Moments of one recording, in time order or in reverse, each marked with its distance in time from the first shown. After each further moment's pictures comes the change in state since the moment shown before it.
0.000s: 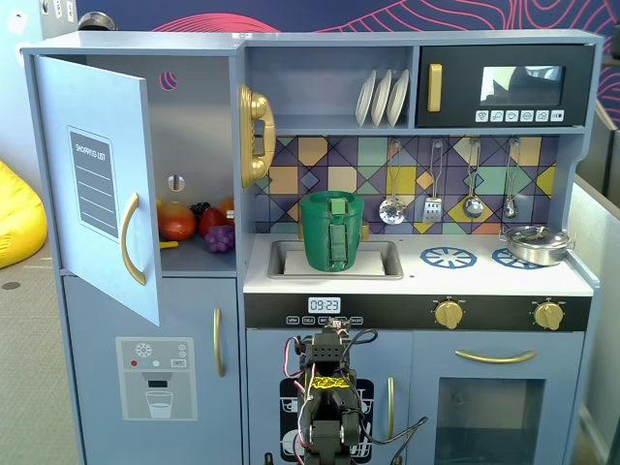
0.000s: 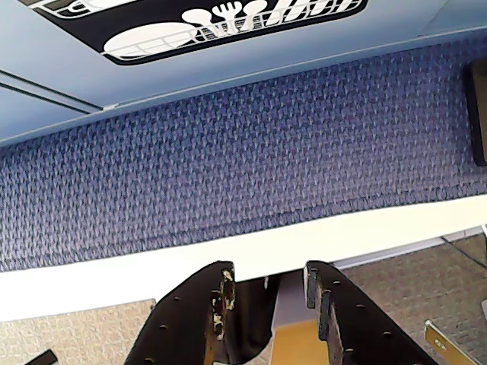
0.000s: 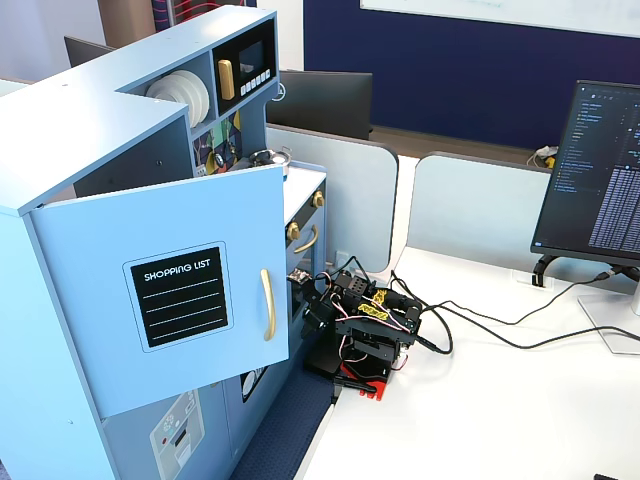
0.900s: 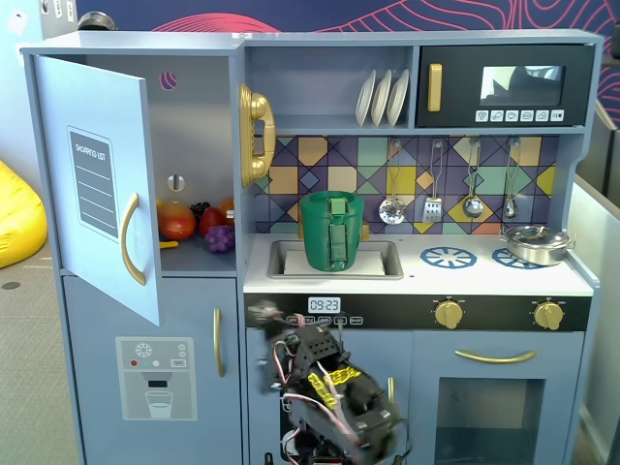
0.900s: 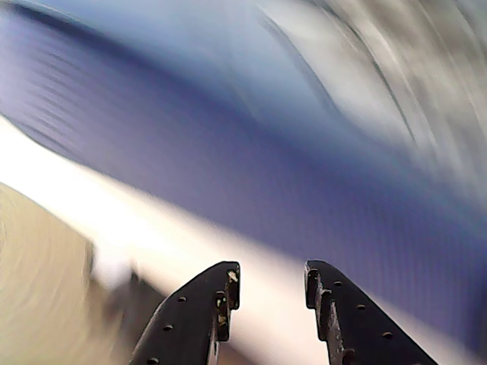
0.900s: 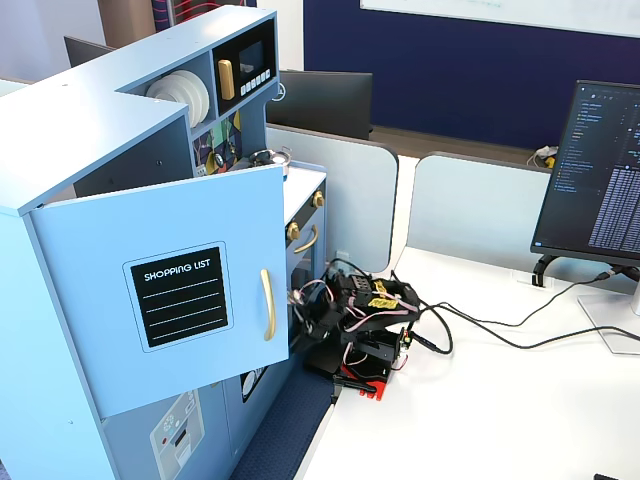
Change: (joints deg) arm -46.3 -0.5 -7.4 -18.2 -18.5
